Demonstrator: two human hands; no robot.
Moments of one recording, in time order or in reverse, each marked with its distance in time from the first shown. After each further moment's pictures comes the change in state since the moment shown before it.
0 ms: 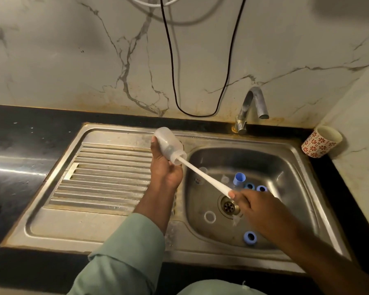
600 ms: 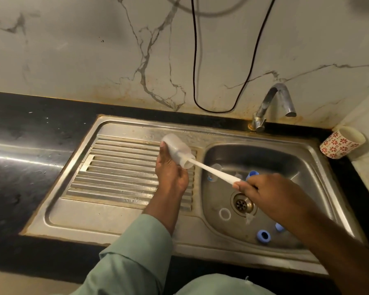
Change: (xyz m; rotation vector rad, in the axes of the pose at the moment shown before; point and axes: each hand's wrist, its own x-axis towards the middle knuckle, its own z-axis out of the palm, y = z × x) left_hand -0.004 0.026 -0.030 0.148 0.063 0.190; right_hand 0.020 -0.046 -0.010 -0.214 -0.024 -0.069
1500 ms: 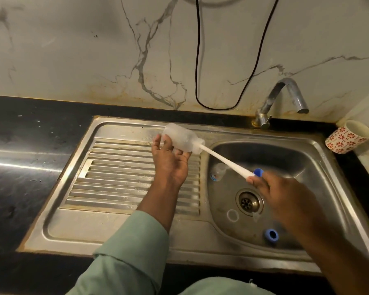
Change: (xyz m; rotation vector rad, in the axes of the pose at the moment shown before) left_hand 0.028 0.030 0.012 0.047 -0.110 -0.062; right_hand 0.010 -0.001 0.033 -0.032 0.233 0.150
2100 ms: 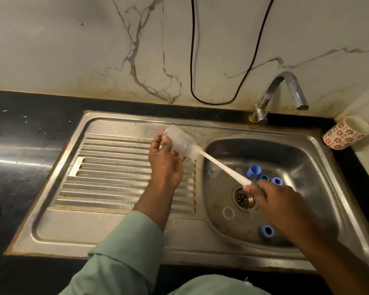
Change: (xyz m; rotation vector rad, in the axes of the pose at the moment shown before) left_hand 0.015 -0.012 -0.006 0.178 0.031 0.081; right_hand 0.000 0.012 0.014 0.102 -0.148 0.055
